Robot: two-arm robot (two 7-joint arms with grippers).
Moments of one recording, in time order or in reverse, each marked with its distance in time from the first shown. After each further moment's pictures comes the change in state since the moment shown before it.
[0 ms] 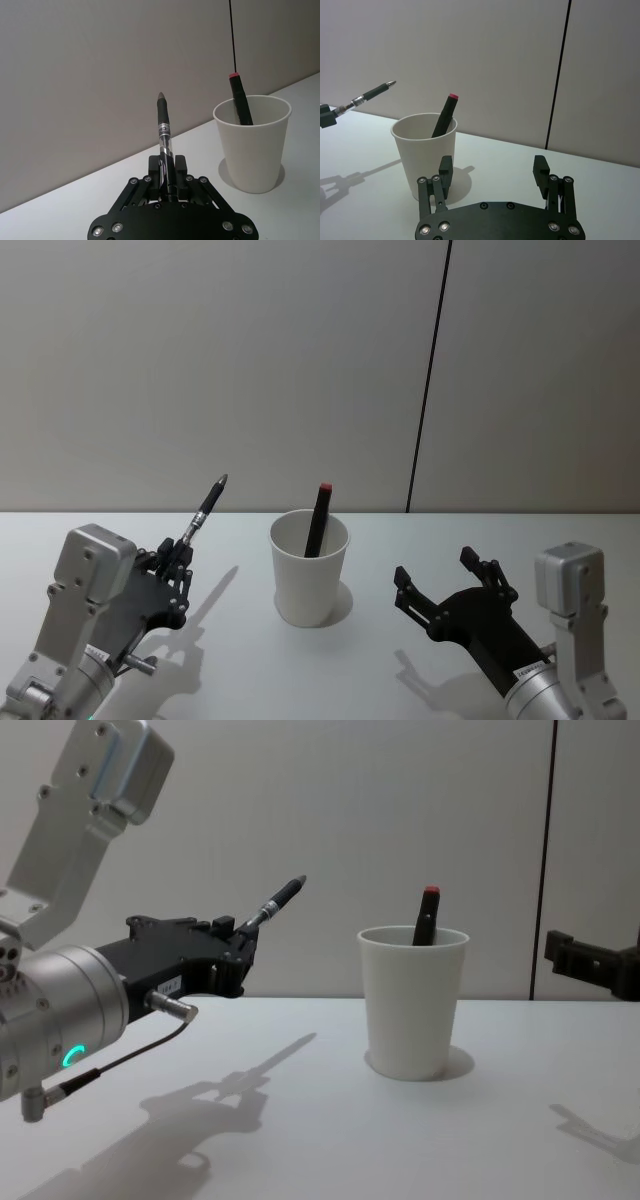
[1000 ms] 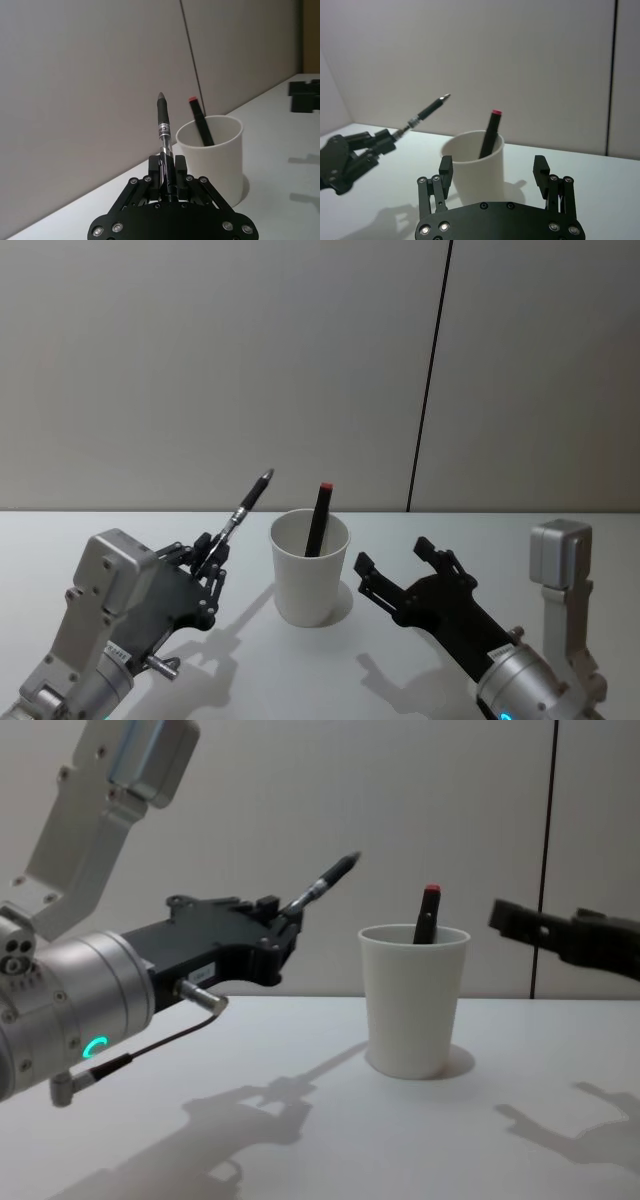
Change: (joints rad) left arm -0.022 0.009 0.028 0.007 0.006 -0.090 -0.099; right arm 0.055 -0.042 0.001 0.030 0.169 0.044 0.151
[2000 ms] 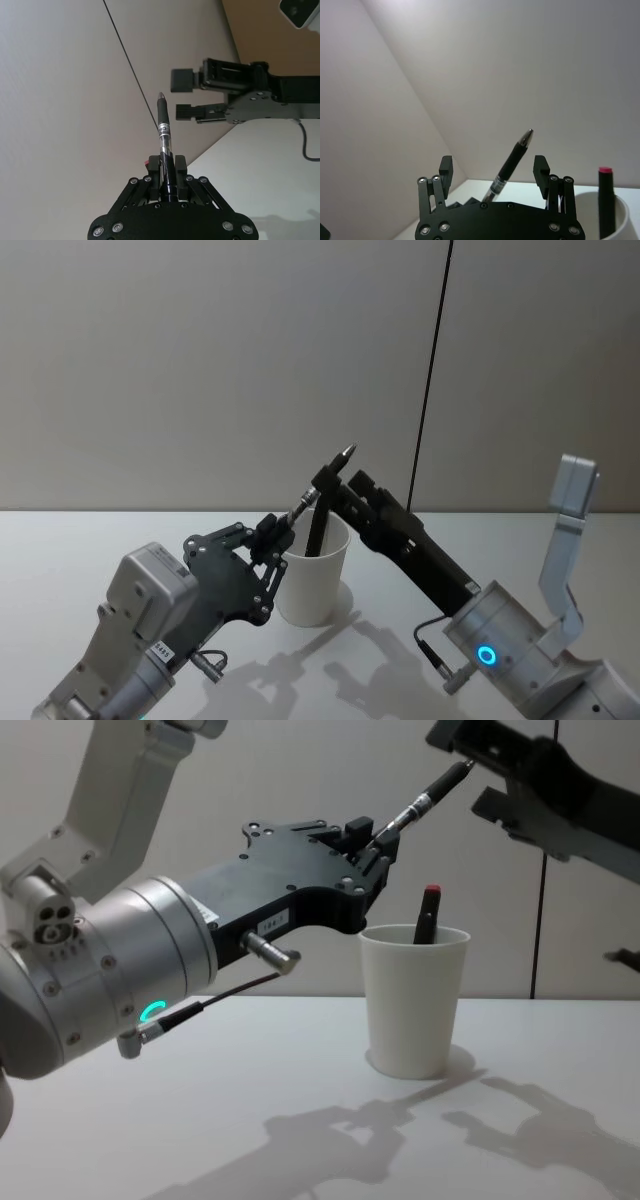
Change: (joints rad) left arm -0.023 -0.022 0.043 -0.025 0.061 -0.181 -0.098; right arm 0.128 -0.104 0.024 0.053 0.409 0.117 0.252
